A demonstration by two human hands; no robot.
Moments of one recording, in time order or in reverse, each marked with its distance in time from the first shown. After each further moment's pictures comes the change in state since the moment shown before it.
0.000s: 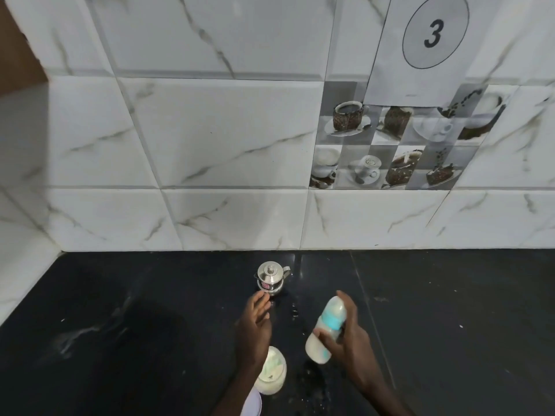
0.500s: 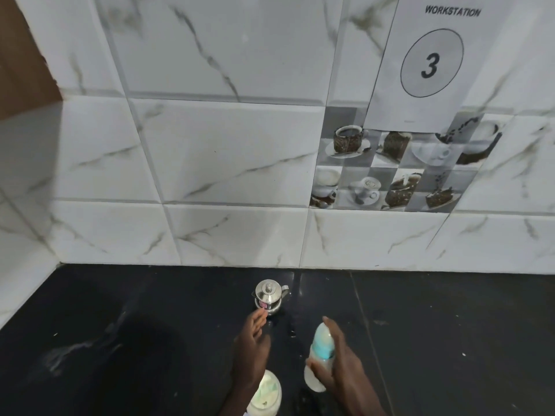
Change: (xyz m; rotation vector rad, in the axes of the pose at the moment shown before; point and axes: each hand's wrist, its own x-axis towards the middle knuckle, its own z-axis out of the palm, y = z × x) left_hand 0.014 -0.011 0.006 0.090 -0.006 -0.012; right_hand -0.004 -0.009 0.007 -0.104 -0.028 -0.065
